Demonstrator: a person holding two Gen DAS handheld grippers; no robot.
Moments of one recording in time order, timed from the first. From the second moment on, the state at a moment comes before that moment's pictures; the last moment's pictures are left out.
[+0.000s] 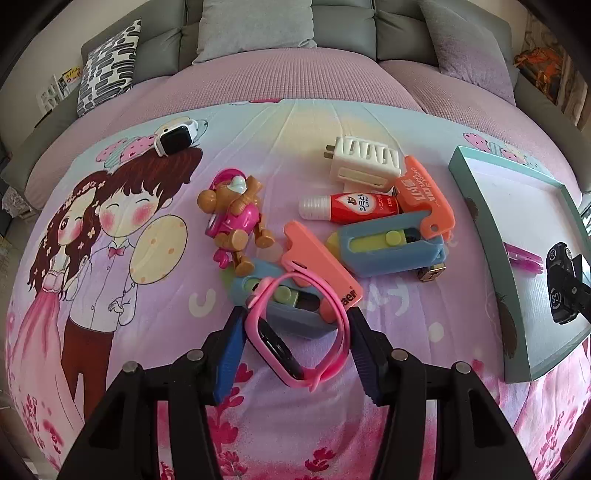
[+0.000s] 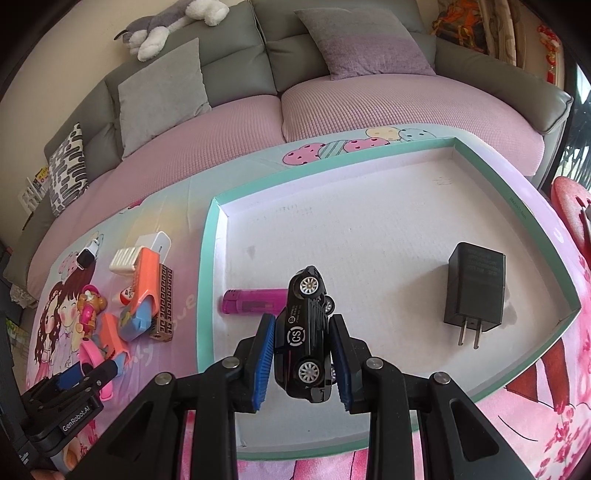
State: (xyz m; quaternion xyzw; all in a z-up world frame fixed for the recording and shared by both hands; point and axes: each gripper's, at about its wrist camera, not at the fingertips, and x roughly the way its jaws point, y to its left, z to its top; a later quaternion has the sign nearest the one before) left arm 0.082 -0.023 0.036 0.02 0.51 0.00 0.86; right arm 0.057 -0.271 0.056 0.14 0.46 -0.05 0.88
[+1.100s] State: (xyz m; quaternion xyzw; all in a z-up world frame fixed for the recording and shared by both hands) left arm 0.090 -0.179 0.069 0.02 0.44 -0.23 0.87; right arm 0.041 -0.334 0.056 0.21 0.43 -0.12 0.87
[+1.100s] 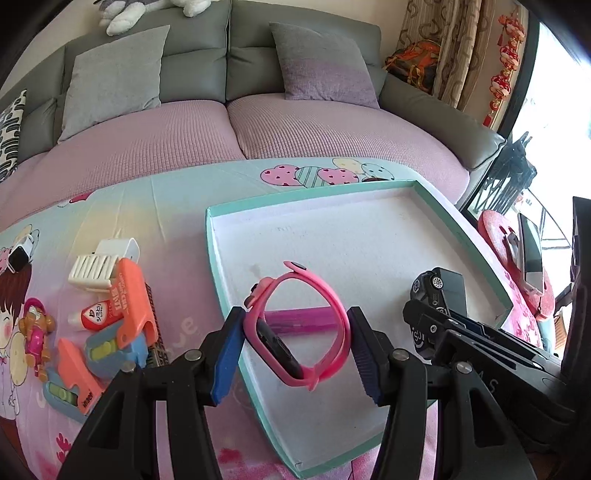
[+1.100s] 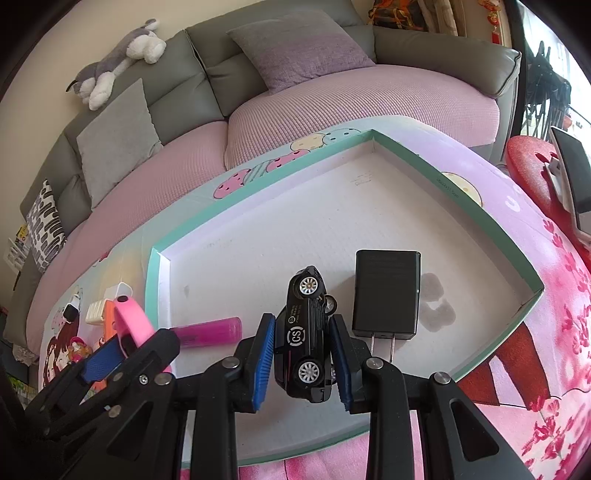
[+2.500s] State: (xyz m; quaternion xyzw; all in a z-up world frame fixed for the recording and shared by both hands) left arm 0.101 0.027 0.076 -0.14 0.41 0.08 0.90; right arm 0.058 -0.260 0.068 0.12 0.41 -0.04 0.90
